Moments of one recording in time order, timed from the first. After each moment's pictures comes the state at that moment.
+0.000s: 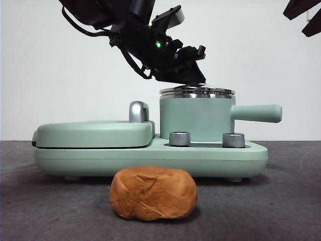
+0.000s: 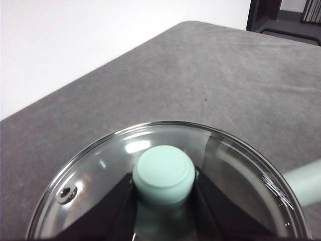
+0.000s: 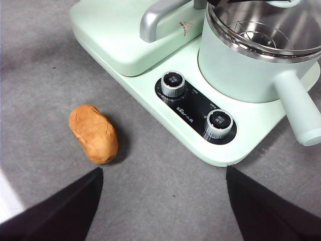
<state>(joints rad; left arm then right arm) -0.63 1.92 1.43 0.20 0.23 0.17 0.52 0.68 0.79 -0.74 -0.23 -0.15</state>
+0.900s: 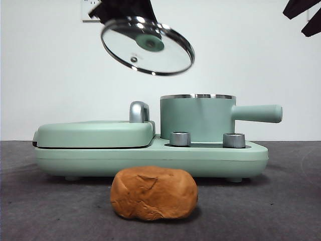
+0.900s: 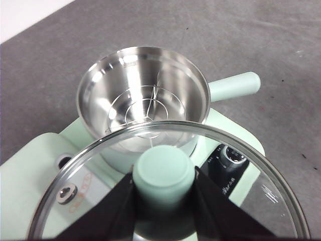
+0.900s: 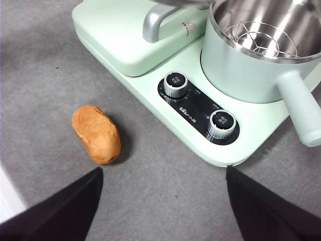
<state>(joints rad) -0.60 1.50 1.44 -0.54 0.22 0.20 0.52 0.68 0.79 -0.74 -0.24 -0.15</state>
